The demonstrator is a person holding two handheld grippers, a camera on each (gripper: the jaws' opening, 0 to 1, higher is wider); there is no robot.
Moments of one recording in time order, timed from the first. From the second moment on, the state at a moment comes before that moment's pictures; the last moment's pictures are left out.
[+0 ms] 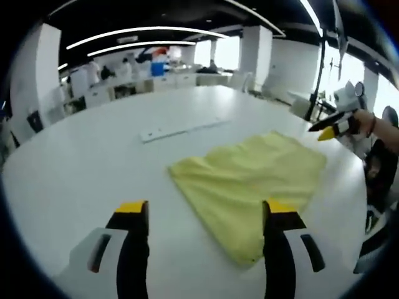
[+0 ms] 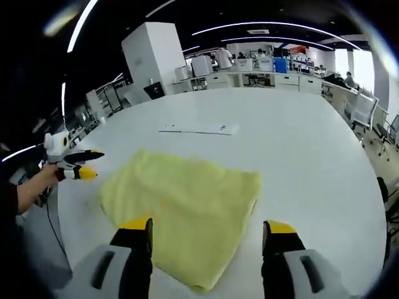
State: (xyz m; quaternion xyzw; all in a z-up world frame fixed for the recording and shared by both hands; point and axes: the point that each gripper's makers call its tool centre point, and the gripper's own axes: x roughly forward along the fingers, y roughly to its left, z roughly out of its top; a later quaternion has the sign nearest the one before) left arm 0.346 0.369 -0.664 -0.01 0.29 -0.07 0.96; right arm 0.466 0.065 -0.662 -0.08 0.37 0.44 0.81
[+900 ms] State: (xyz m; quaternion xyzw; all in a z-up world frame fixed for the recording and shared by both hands) left arm 0.287 0.345 -0.696 -0.06 0.32 -0.06 0.94; right arm 0.408 0.032 -0.686 -0.05 0.39 0.44 0.81
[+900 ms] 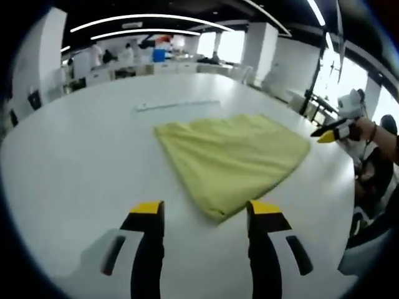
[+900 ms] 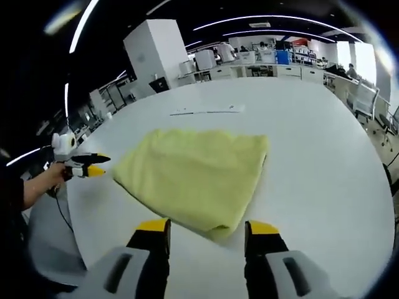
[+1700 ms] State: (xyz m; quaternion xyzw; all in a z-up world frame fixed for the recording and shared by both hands) left arm 0.282 0.335 -0.718 -0.13 0.32 -0.03 0.94; right arm 0.404 0.031 -0.707 -0.03 0.38 0.42 0.83
